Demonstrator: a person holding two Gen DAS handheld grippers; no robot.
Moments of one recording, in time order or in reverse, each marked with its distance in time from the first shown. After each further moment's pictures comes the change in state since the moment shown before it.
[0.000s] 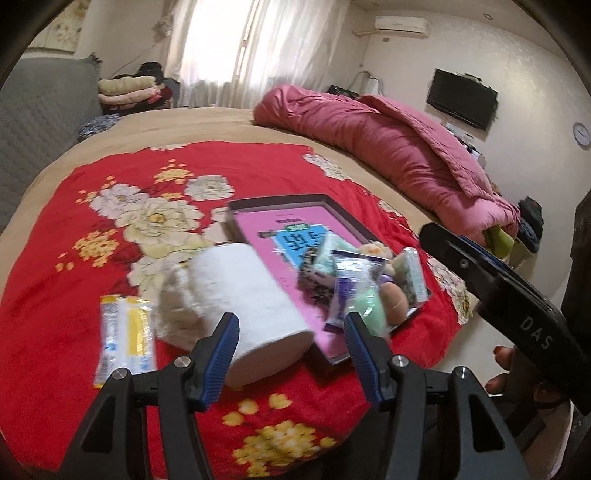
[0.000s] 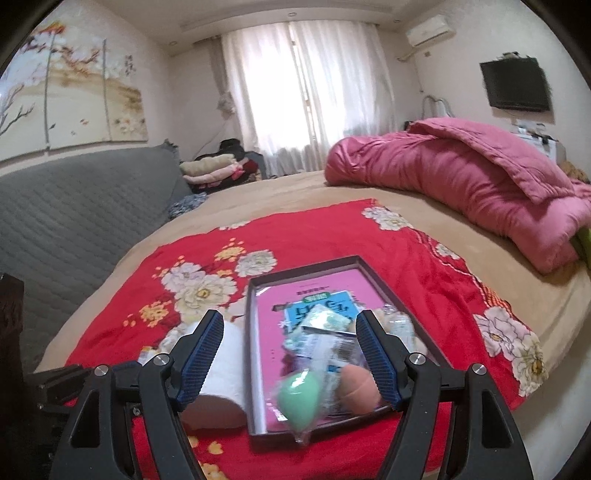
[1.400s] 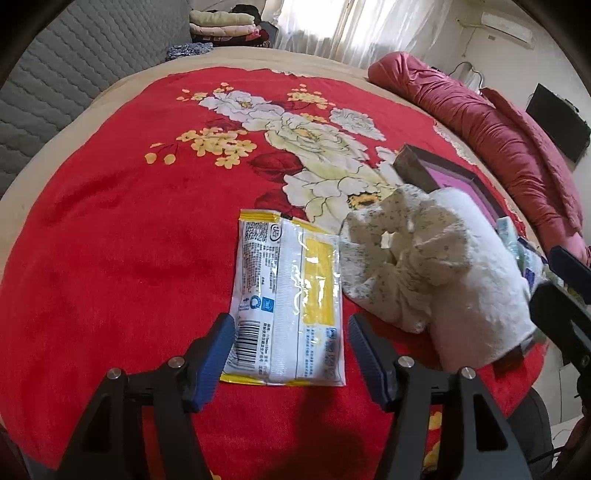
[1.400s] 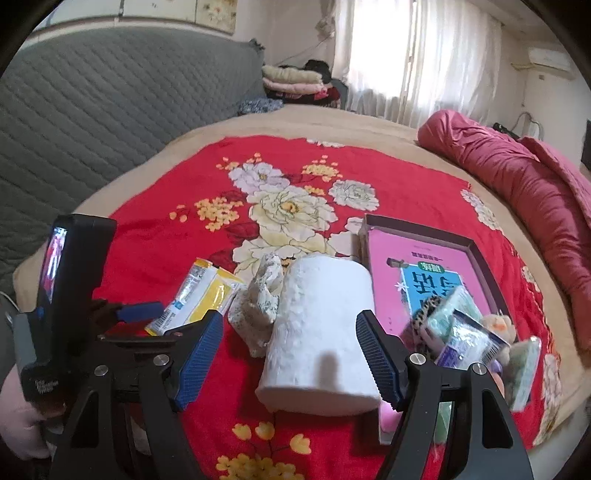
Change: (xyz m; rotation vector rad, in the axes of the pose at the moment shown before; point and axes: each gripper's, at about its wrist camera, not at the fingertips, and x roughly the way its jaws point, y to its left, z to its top) left arm 0.067 0.154 -0.039 -0.245 0.179 0.231; right arm 0.101 0.151 -0.038 -0.373 0.313 0.110
